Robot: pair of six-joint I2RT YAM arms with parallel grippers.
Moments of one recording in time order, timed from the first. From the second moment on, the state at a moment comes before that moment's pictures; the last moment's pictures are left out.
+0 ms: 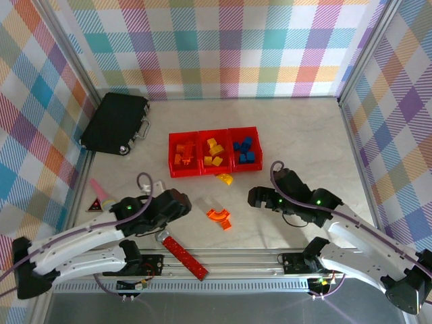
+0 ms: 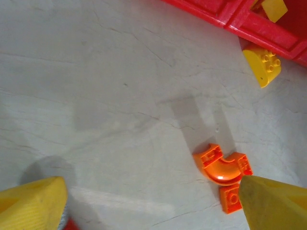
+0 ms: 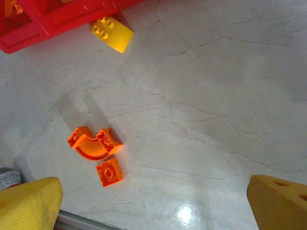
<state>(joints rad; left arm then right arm) -1.07 0.92 0.75 -0.94 -0.40 -1.39 0.78 0.86 0.74 -0.81 0.03 0.83</state>
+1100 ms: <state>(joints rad) -1.18 1.58 0.85 -0.45 -0.18 -1.95 0.78 0.60 0.70 -0.97 0.09 0.84</state>
